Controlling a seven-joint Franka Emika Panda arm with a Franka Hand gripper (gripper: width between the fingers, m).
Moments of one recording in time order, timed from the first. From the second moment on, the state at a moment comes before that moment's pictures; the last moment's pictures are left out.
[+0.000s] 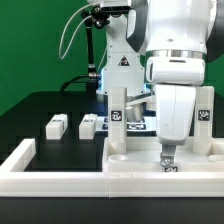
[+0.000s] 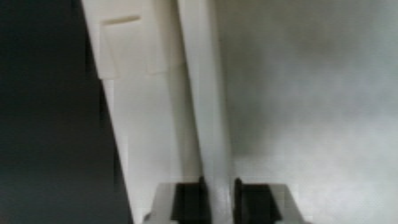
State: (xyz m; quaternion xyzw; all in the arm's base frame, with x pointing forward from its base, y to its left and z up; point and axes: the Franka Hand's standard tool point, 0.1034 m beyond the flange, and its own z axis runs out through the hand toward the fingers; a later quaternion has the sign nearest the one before) arm 0.650 0.023 0.035 0.75 0.65 0.05 0.10
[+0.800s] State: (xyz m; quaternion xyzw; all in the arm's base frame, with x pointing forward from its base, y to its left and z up) arm 0.648 0.005 0.030 0.77 0.64 -0.02 0.06
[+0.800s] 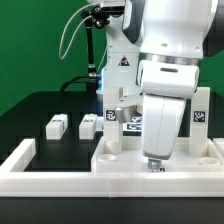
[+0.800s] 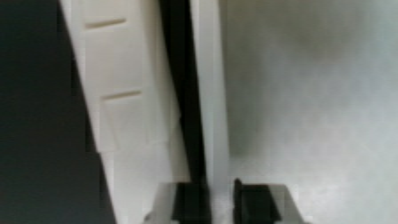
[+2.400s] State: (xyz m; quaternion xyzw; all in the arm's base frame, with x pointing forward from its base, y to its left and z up) arm 0.647 -0.023 0.094 0.79 0.60 -0.04 0.06
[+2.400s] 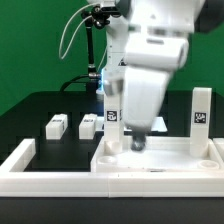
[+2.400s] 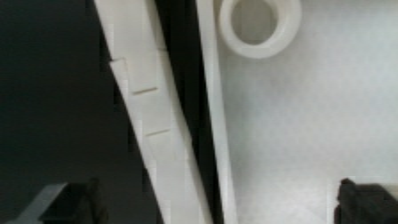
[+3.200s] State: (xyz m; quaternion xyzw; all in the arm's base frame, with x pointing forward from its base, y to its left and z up) arm 0.646 -0.046 0.114 0.92 0.38 -0.03 0.06
